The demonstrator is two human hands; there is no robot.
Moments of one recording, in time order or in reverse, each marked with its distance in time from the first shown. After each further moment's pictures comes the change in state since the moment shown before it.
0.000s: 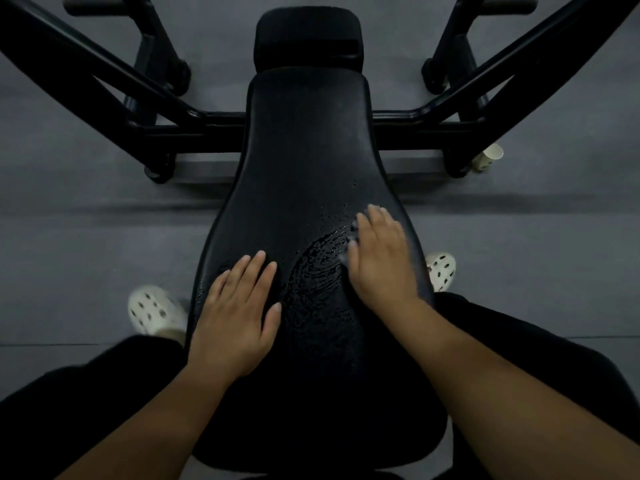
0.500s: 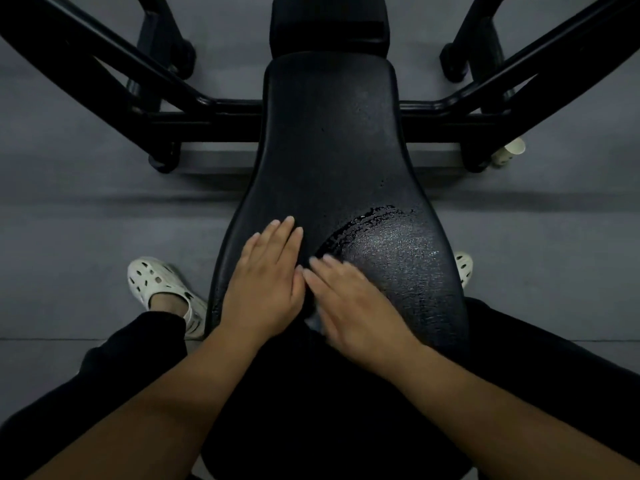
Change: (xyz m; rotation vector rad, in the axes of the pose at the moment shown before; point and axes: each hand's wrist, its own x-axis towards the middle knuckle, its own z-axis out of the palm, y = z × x) left_hand 0.066 -0.007 -0.001 -0.096 0.071 0.025; right_hand -0.036 -0.051 0.018 0.070 -0.161 -0.492
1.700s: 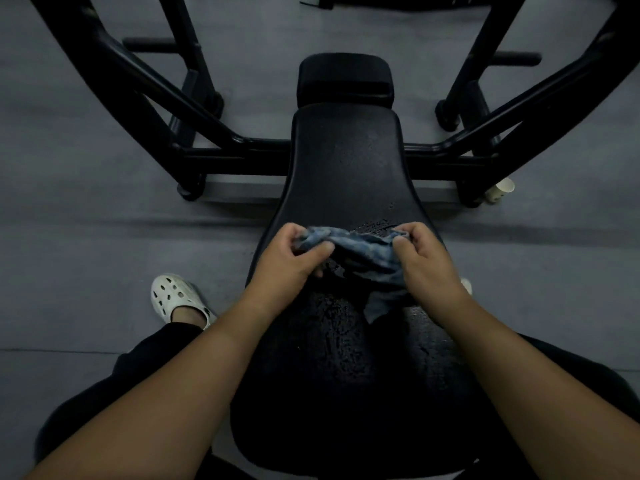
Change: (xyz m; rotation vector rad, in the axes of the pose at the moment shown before) left_hand 0.002 0.007 -0.064 -1.169 -0.009 -0.352; right_hand 0.014 0.008 -0.088 0.784 0.326 0.676
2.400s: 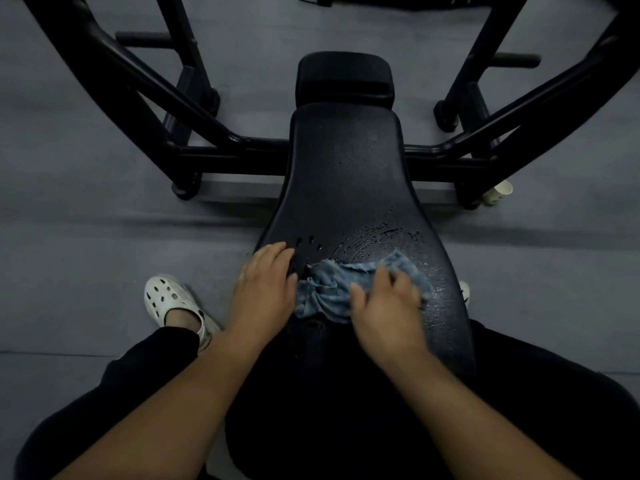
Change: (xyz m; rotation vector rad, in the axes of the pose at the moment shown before) left_hand -0.002 -0.060 -0.018 0.988 0.147 0.285; right_hand -0.043 0.006 0.054 -0.731 -0.086 0.175
